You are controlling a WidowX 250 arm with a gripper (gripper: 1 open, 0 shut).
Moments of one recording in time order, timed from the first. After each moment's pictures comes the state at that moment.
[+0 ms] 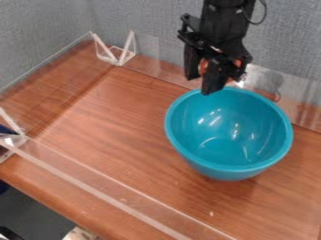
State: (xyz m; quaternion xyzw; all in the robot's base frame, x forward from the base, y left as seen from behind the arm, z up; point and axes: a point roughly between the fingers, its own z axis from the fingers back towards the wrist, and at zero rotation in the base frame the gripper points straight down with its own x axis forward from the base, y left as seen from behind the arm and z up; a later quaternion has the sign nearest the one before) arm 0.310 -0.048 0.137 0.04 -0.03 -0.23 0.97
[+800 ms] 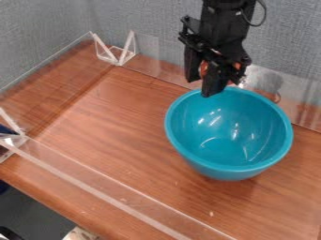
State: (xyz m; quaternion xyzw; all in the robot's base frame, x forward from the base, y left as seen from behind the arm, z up) arm 0.308 -0.050 0.136 0.04 -0.03 -0.24 0.97
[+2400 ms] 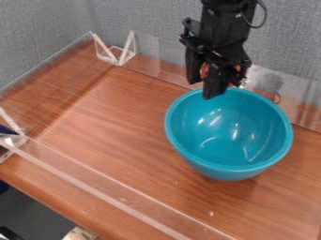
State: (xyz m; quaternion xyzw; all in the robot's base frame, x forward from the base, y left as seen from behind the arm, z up) arm 0.307 -0.052 0.135 0.03 -0.04 -0.25 0.97
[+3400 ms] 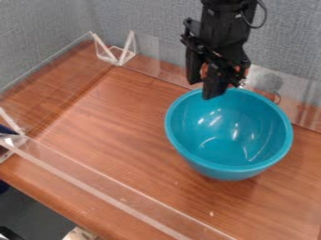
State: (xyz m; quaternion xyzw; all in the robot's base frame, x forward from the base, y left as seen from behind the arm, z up) arm 0.307 -0.053 0.135 0.03 -0.04 -0.26 0.96
